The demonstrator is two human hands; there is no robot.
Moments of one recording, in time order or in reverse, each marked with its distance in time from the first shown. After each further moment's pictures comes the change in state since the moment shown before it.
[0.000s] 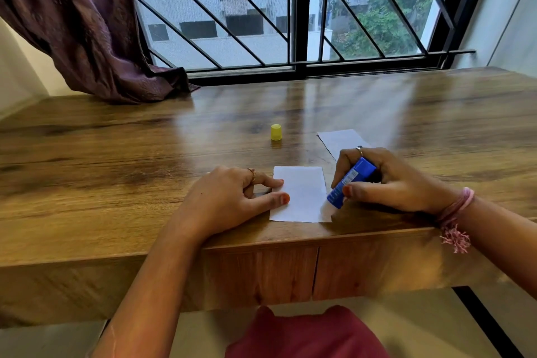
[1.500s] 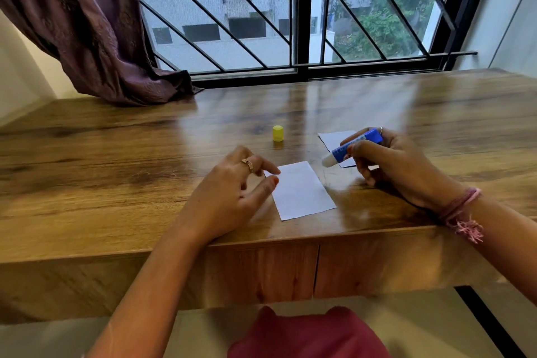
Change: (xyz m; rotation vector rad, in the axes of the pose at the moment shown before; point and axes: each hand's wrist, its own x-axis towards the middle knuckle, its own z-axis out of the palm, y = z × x) left_hand -0.010 0.005 0.002 -0.118 0.189 0.128; right_hand 0.005 0.012 -0.003 0.369 0.428 0.319
